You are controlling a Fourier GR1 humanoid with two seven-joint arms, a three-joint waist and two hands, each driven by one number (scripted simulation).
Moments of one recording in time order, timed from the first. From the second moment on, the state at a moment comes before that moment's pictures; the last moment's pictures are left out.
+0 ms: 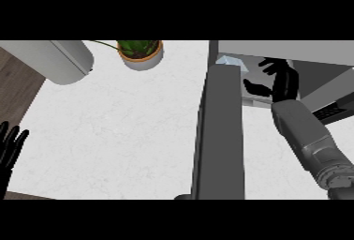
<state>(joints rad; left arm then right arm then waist) 0.18 0.16 0.43 -1.69 0.27 -0.56 -0.25 -0.98 -0.26 -0.10 -0.04 0.09 -0.82 -0.71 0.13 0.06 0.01</state>
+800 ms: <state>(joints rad) 0.13 0.16 0.40 -1.63 0.22 -0.55 -0.28 -1.02 -0.21 -0.07 -0.05 0.13 -0.88 -0.67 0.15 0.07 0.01</state>
